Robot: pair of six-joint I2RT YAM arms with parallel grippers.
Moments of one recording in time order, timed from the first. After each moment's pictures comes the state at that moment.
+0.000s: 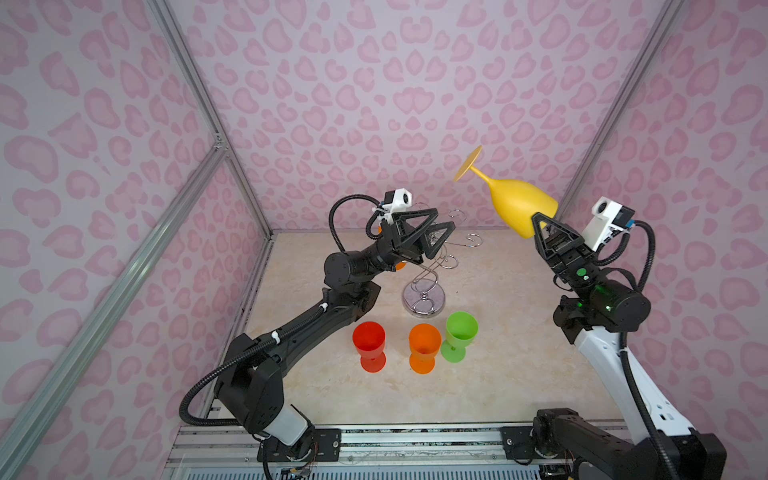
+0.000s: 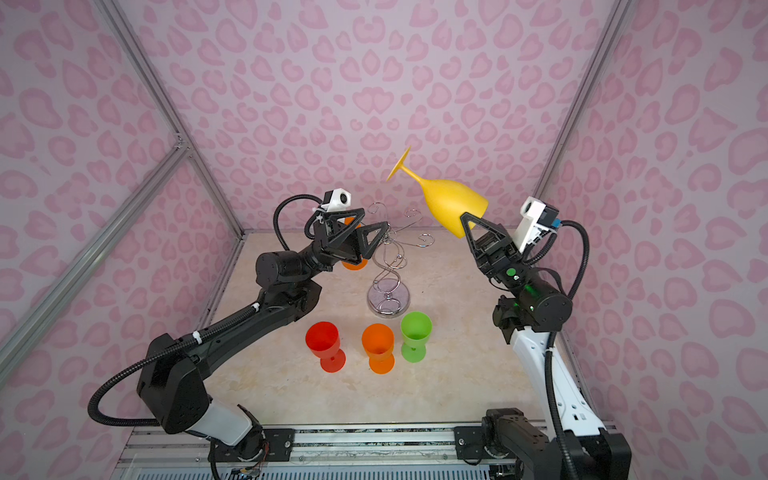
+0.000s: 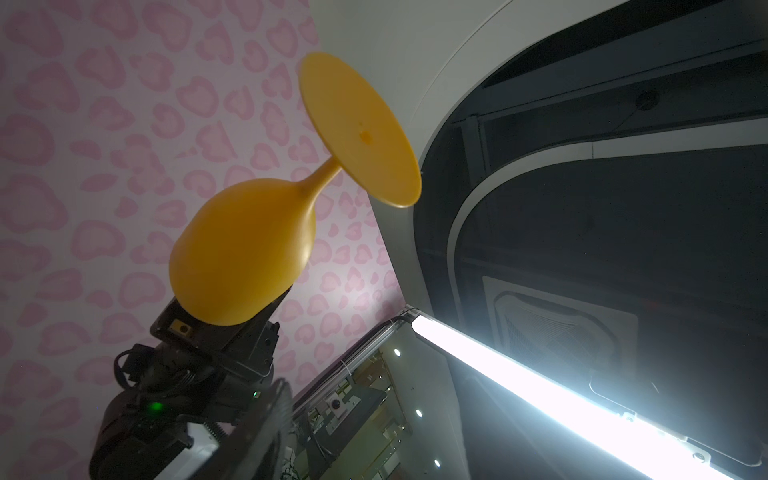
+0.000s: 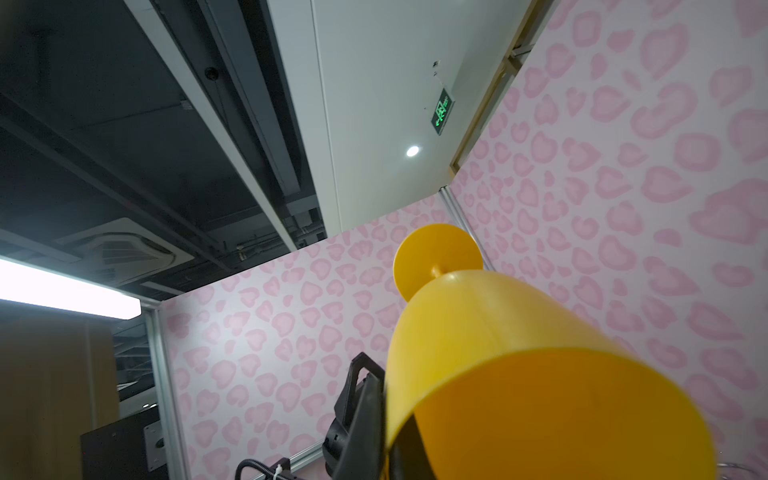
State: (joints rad) left arm -0.67 1.56 1.25 1.22 0.65 -1.92; right arm 0.02 1.04 0.94 1.10 -0.72 1.35
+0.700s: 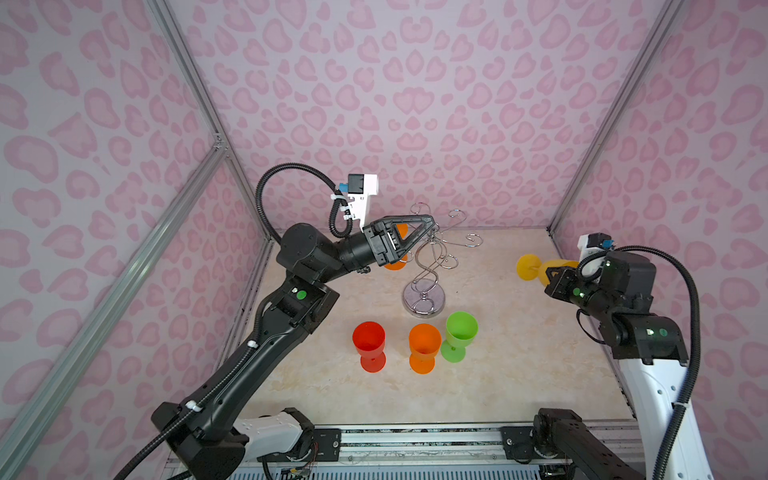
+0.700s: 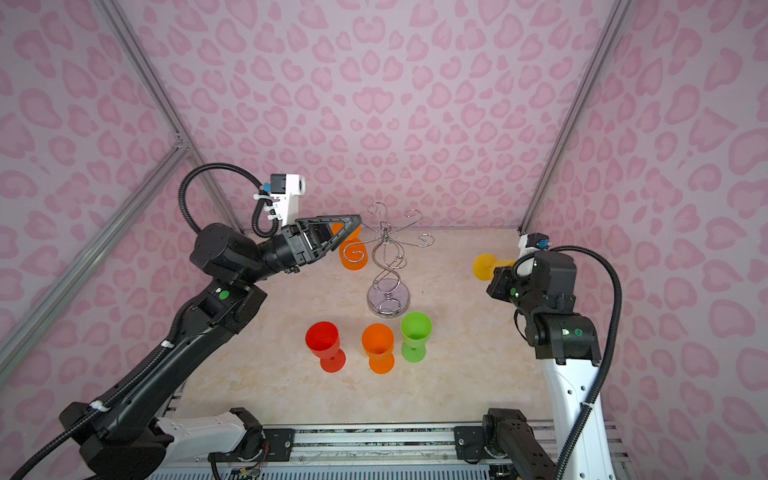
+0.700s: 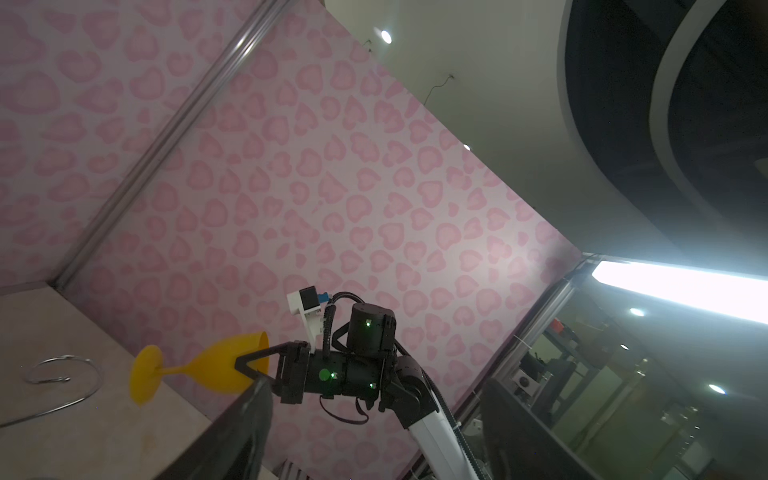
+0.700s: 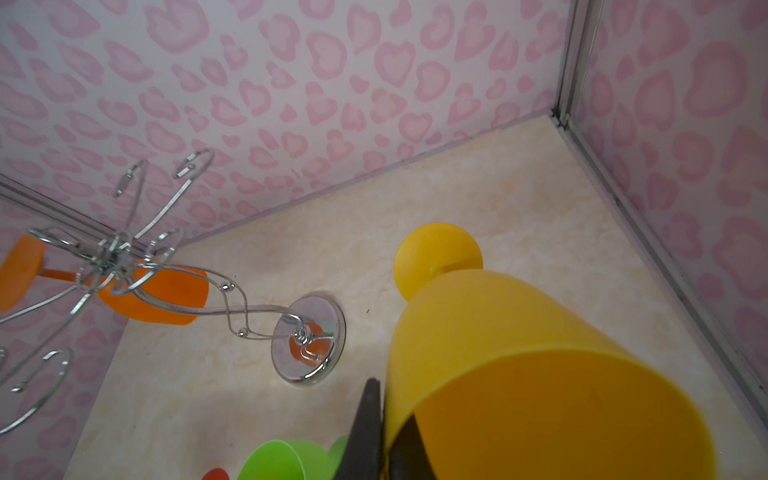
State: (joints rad) left arm -0.64 1.21 1.44 0.17 0.62 -0.96; right arm -0.05 0.95 1.23 -0.86 -0.19 0.32
